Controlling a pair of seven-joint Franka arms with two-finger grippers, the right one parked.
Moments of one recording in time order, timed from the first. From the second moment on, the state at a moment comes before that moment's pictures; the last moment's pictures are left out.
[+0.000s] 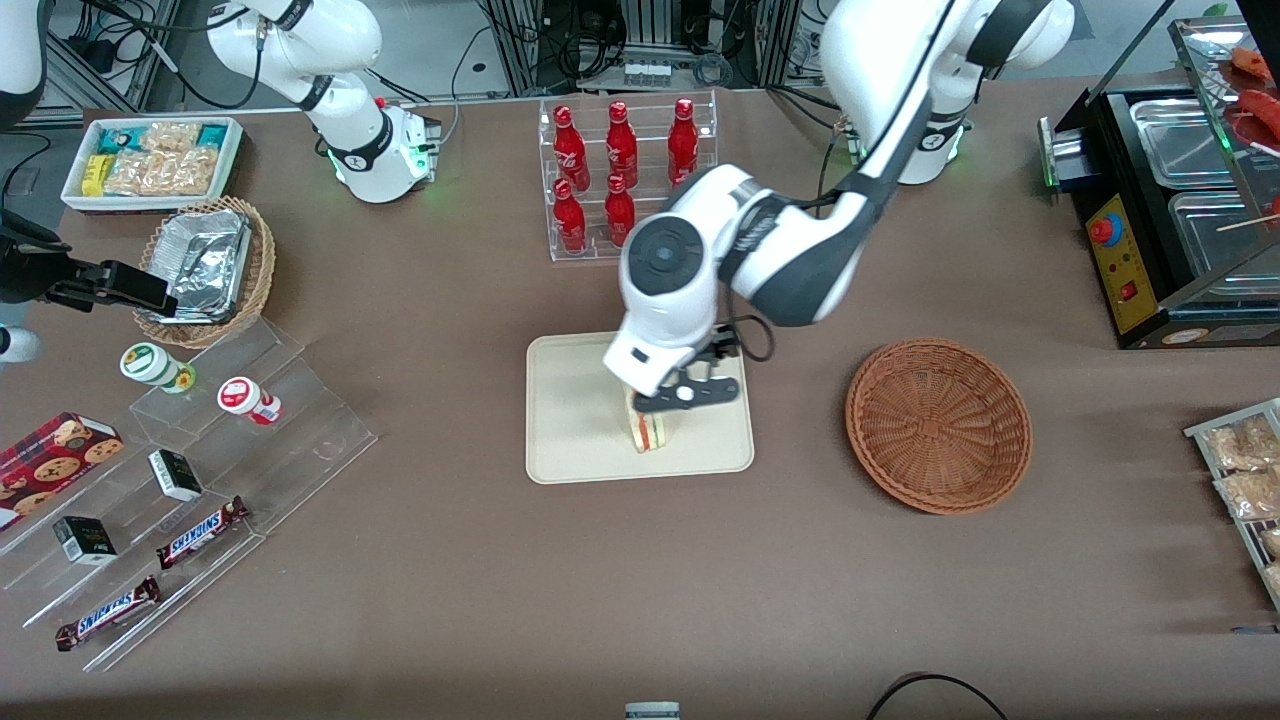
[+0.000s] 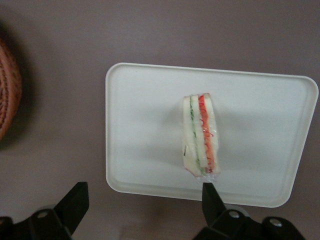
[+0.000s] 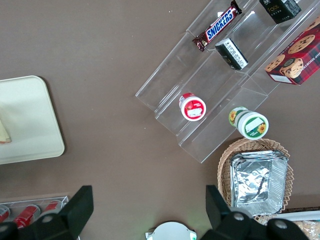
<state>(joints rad) -0.67 0.63 -0.02 -1.18 -0.02 1.69 -0.82</state>
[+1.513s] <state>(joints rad) -0.19 0.25 -0.04 -1.37 -0.11 1.43 -0.26</state>
